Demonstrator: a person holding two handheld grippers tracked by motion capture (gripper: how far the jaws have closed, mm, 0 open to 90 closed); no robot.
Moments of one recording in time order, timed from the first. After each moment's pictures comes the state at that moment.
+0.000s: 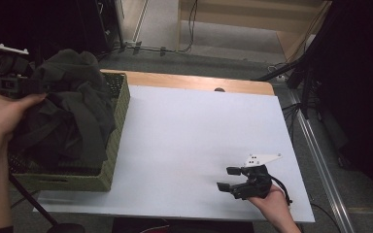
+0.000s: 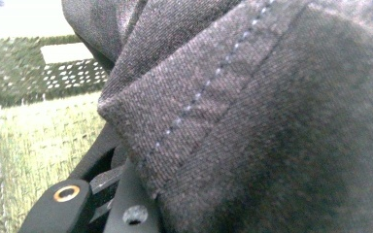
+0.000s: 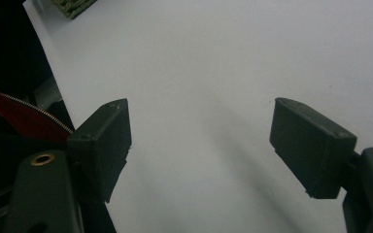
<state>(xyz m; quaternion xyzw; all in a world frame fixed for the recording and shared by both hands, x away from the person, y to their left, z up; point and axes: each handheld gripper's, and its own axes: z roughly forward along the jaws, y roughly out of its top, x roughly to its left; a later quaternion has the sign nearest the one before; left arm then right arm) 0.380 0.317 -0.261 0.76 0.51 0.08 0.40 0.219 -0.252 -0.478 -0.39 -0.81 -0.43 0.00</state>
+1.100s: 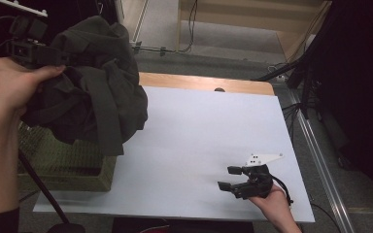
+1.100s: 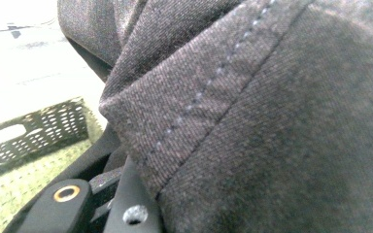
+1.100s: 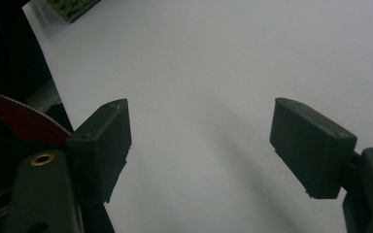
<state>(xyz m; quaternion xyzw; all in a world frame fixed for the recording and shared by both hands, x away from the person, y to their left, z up) 0.381 0.243 -0.190 0.79 0.41 0.05 0.44 0.218 -0.254 -0.476 -0.39 -0.81 -0.43 0.00</state>
